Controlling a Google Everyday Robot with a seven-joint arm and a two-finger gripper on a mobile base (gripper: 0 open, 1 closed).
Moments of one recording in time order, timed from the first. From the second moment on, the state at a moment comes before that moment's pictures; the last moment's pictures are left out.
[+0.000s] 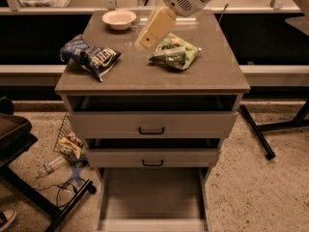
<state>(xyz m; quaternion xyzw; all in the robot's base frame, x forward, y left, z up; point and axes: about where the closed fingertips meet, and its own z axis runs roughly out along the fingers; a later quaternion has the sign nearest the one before) 0.631 0.005 1.020 -0.59 0.67 0.10 0.44</state>
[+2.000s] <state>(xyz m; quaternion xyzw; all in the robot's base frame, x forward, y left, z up) 0.735 0.233 0.826 -0.62 0.66 0.25 0.35</state>
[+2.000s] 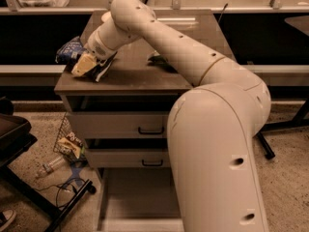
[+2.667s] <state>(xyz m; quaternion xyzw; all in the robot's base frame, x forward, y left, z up) 0.734 0.234 0.827 -0.62 0.66 0.25 0.35</state>
